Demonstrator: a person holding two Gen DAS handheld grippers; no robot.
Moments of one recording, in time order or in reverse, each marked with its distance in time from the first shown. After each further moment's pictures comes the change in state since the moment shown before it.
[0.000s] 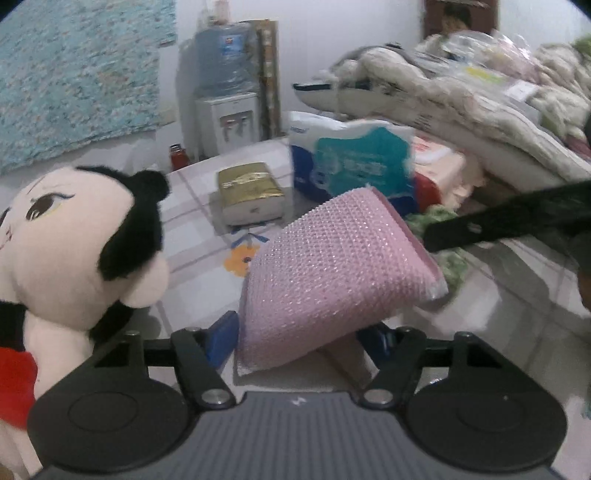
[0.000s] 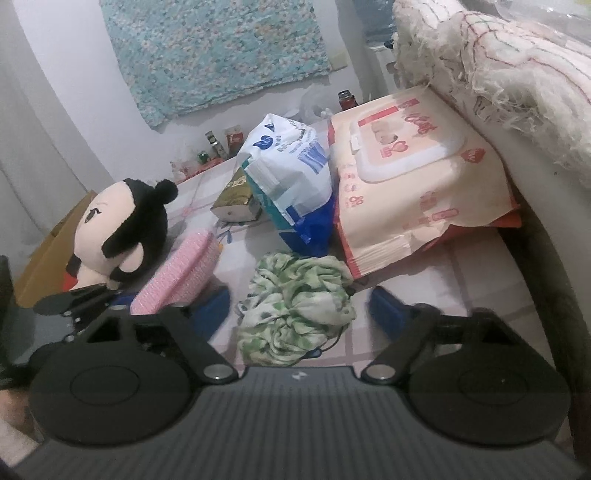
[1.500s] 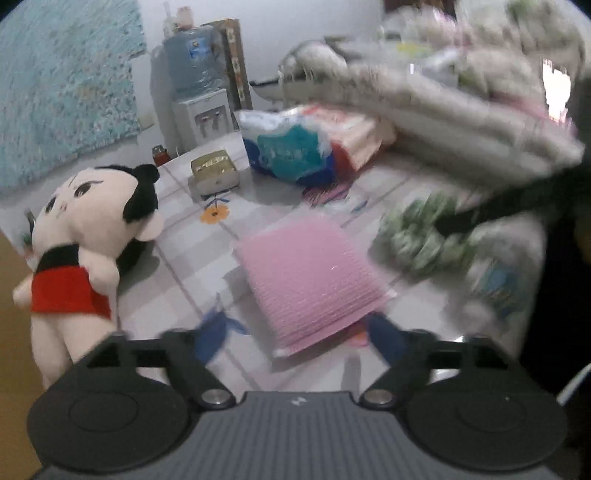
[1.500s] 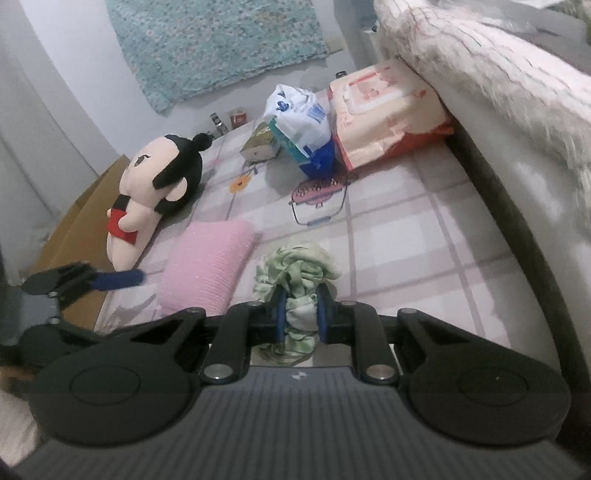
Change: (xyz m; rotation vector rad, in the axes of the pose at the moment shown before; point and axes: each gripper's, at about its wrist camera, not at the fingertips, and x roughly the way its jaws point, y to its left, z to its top) left arm -0.100 -0.039 -0.039 0.045 0.033 -0.031; right arm -0.098 0.013 -0.072 0.033 0.059 0.011
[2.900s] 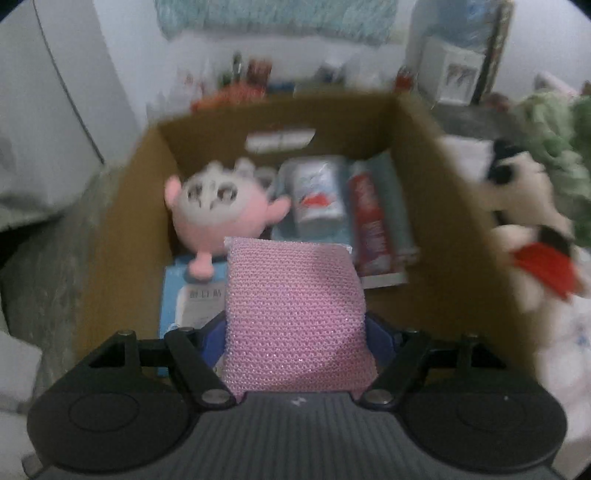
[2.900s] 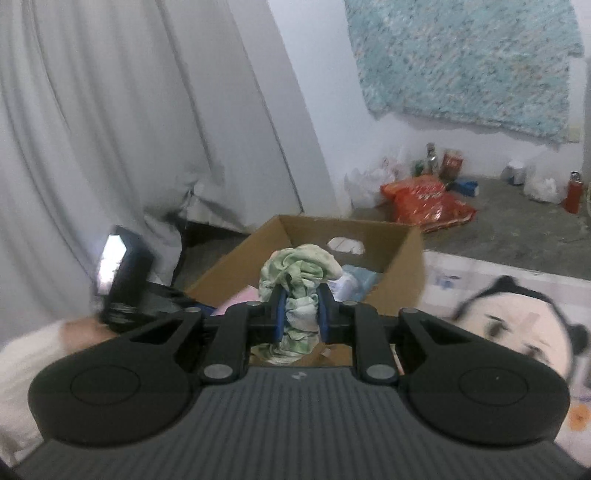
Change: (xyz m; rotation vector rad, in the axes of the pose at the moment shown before) left arm -0.080 0.354 -0.063 -0.559 0.294 0.378; right arm 0.137 0.378 0.128 -0.485 0.016 0.448
